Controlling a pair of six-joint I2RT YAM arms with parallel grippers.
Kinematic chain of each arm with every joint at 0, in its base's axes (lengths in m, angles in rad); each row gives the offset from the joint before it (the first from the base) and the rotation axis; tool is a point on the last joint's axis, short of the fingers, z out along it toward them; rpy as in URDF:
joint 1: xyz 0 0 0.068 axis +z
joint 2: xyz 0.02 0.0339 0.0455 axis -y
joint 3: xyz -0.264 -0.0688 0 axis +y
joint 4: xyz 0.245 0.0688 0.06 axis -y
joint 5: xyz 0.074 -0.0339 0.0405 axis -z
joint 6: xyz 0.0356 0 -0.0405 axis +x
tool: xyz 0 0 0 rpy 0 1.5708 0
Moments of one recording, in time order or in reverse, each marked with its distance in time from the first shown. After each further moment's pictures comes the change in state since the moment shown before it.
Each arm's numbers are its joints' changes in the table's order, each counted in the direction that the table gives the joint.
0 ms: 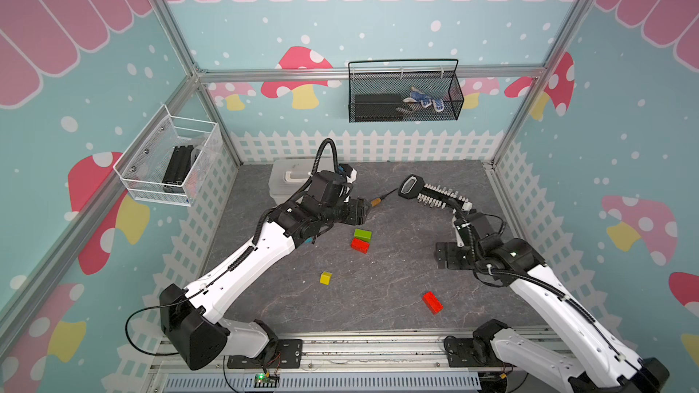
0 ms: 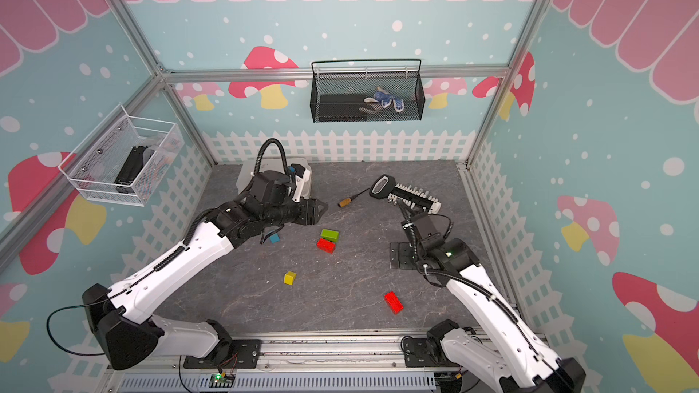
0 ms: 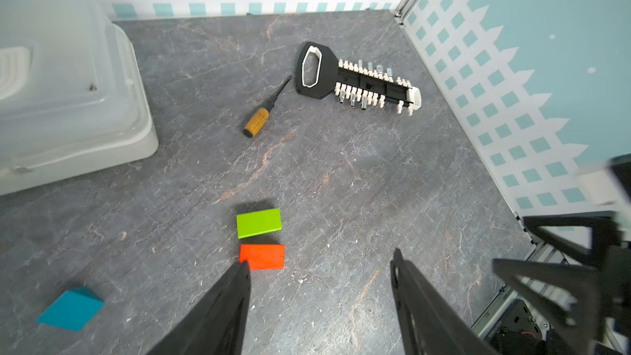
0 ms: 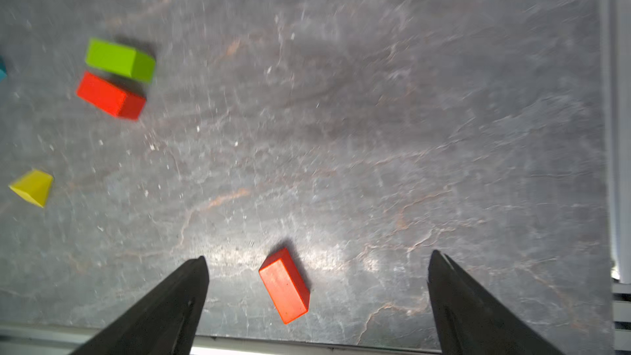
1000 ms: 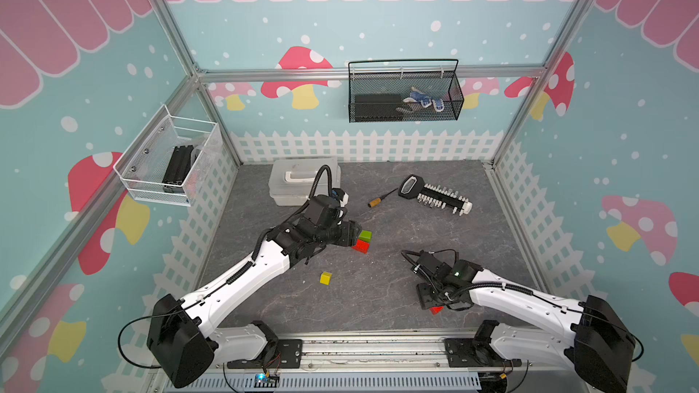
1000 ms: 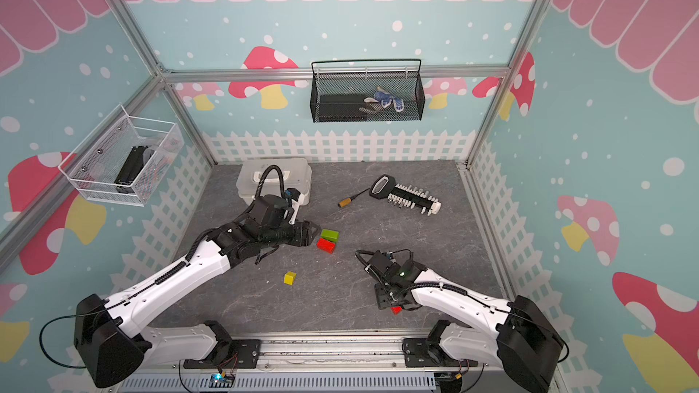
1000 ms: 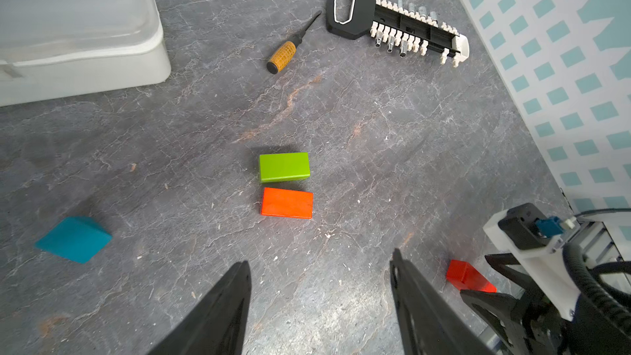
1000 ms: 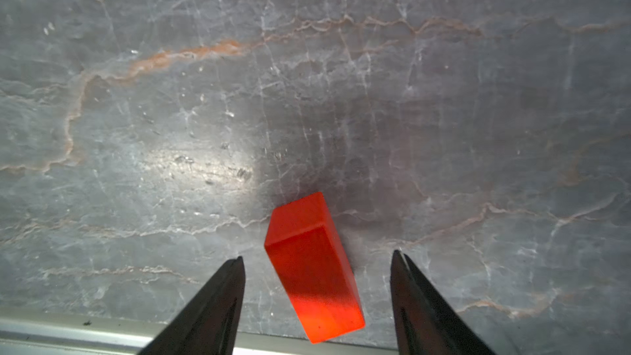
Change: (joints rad) left arm 0.000 0.096 0.273 0.077 -0.035 -0.039; right arm 0.322 -0.184 0.303 0.206 -0.010 0.188
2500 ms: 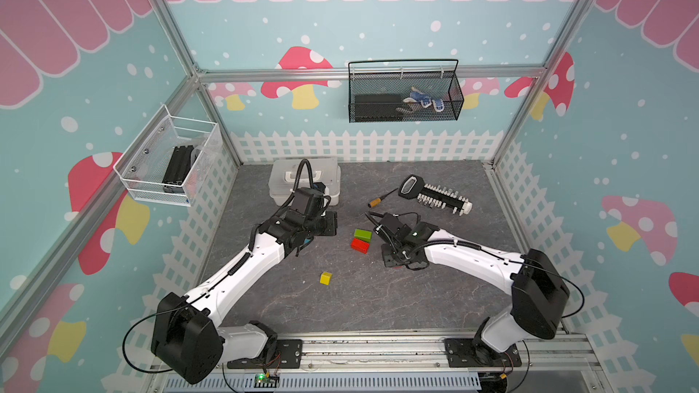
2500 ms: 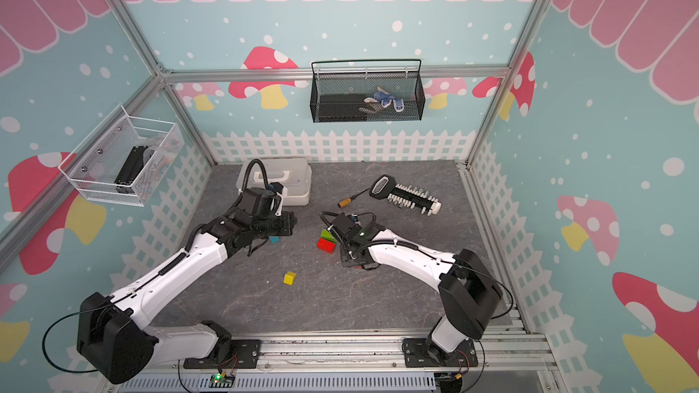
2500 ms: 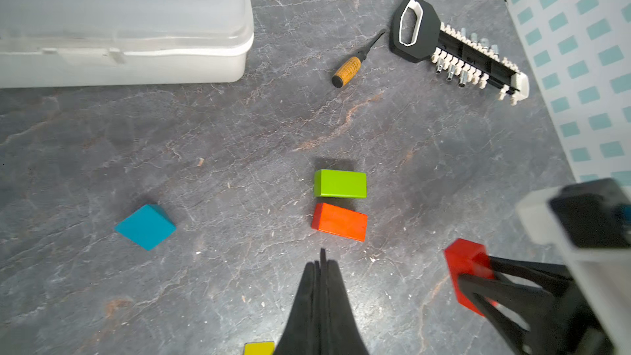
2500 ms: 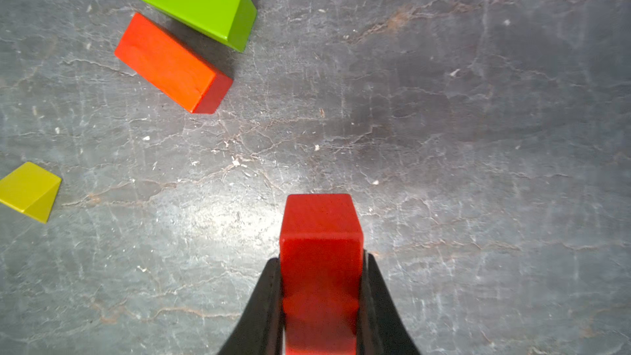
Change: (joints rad) left arm 0.185 -0.034 0.005 0.007 0.055 0.008; right arm 0.000 -0.469 -0.526 0.065 0.063 -0.019
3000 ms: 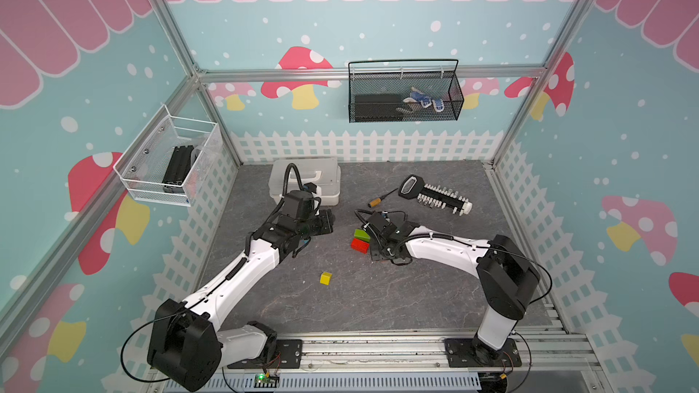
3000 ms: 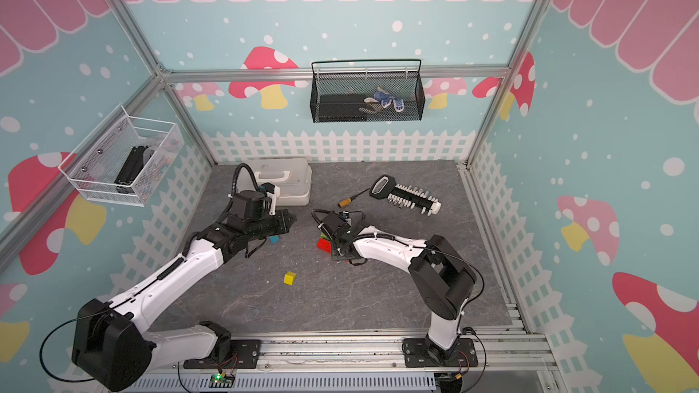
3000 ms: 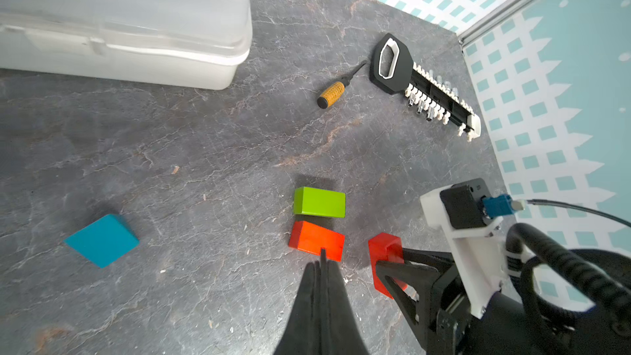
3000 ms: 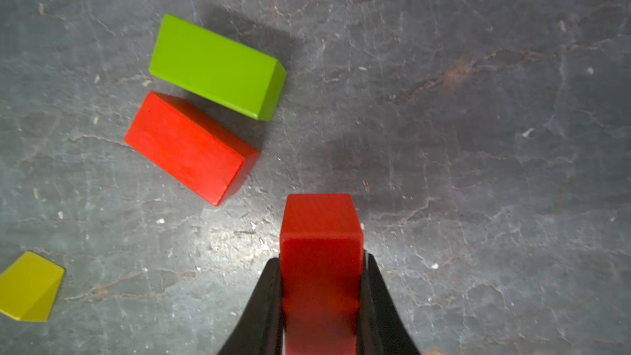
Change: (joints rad) left arm 0.087 0.057 0.123 0.182 0.112 -0.131; right arm -0.003 -0.154 -0.050 0.192 0.024 0.034
